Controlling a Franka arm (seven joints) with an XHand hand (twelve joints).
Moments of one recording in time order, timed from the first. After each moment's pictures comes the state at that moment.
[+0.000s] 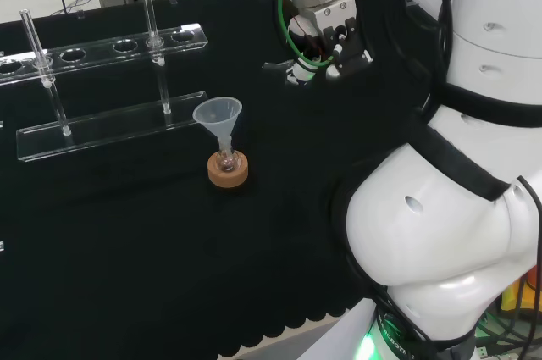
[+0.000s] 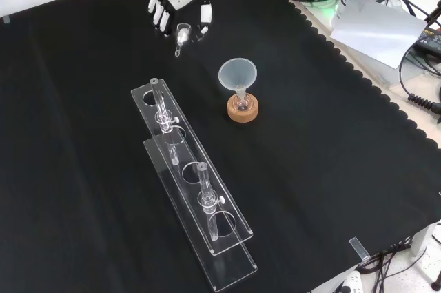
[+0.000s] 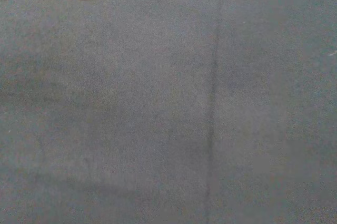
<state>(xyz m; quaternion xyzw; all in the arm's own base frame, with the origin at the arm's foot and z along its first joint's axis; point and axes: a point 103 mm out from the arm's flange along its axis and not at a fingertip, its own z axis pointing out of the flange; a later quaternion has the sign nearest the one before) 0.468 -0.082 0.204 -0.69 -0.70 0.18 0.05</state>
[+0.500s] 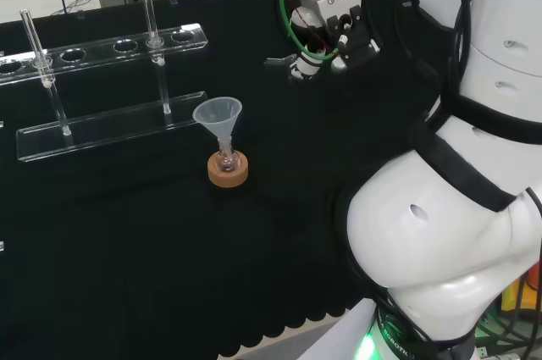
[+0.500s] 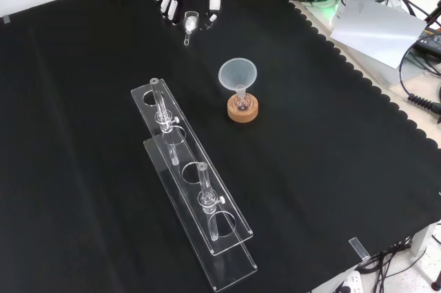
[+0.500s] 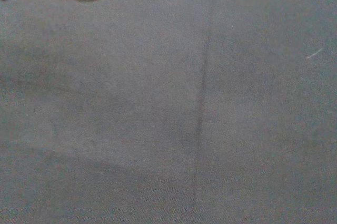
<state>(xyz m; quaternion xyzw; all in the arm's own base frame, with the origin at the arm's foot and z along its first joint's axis) 0.447 -0.076 0.235 -0.68 -0.71 0.19 0.04</state>
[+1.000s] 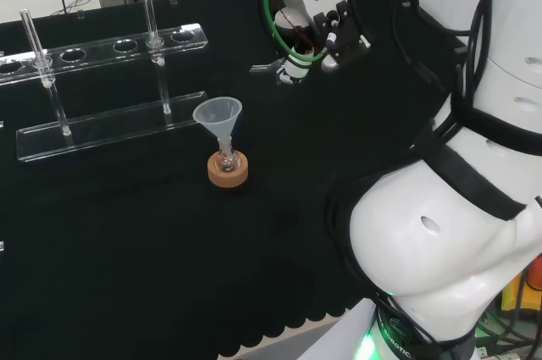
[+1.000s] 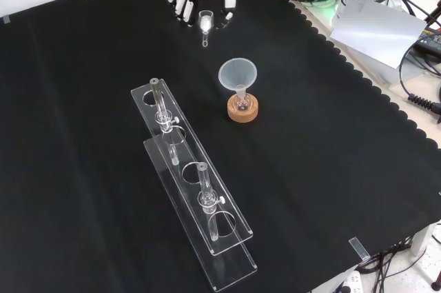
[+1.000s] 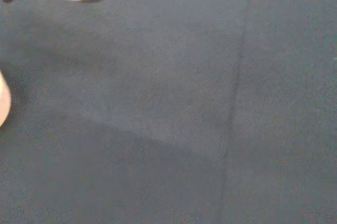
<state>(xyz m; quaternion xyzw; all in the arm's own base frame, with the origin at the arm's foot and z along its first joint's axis) 0.424 -0.041 0.253 -0.65 -0.73 0.22 0.04</state>
